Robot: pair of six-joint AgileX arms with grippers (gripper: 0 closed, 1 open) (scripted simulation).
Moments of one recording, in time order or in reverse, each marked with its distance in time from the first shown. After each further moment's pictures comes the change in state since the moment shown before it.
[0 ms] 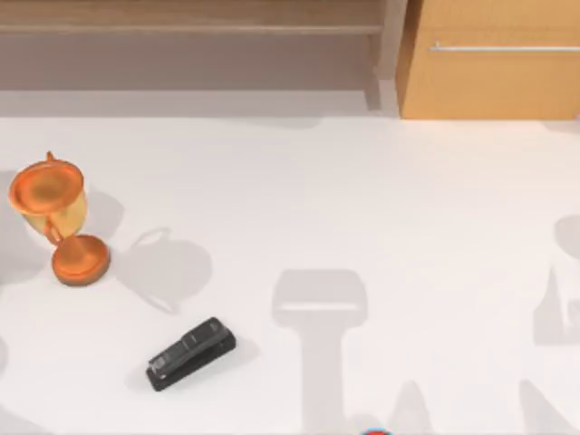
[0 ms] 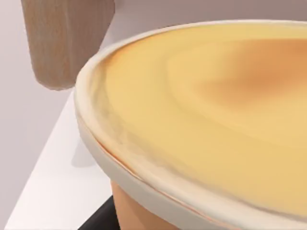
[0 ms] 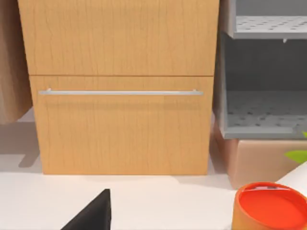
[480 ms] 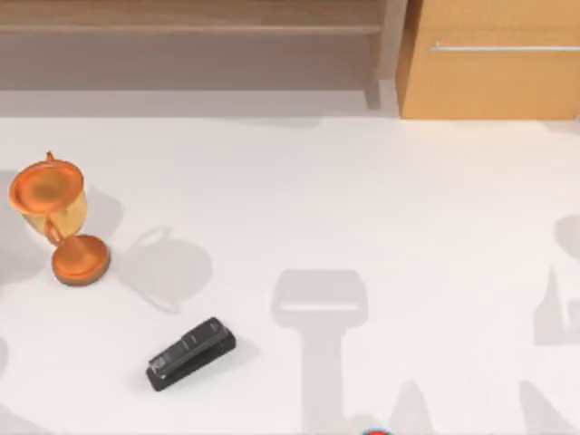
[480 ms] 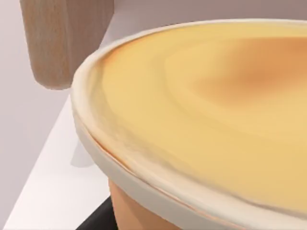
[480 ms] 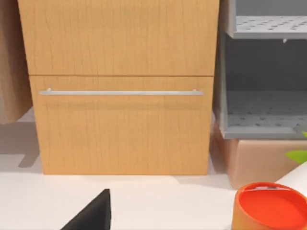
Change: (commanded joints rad) left arm 0.000 0.000 0.000 0.000 0.000 0.000; right arm 0.000 0.000 0.000 0.000 0.000 0.000
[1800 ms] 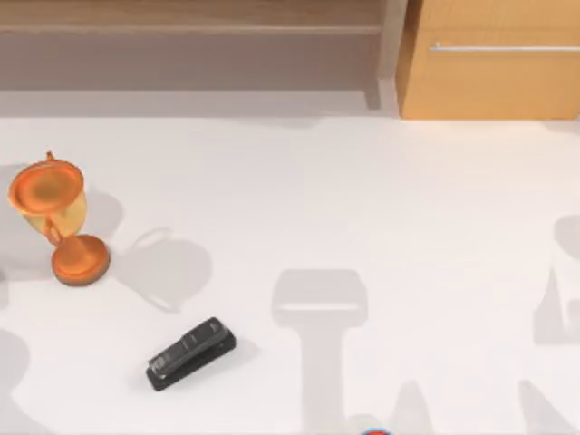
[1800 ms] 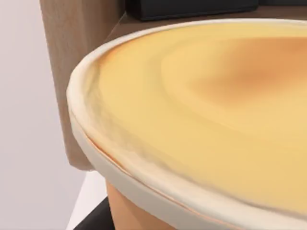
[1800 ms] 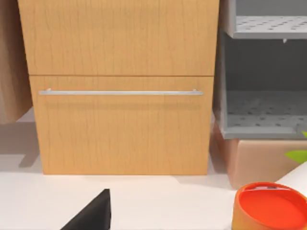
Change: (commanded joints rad) left arm -0.001 -0.083 0.038 -0.021 -0.033 0.009; right arm 0.000 0.000 0.000 0.000 0.000 0.000
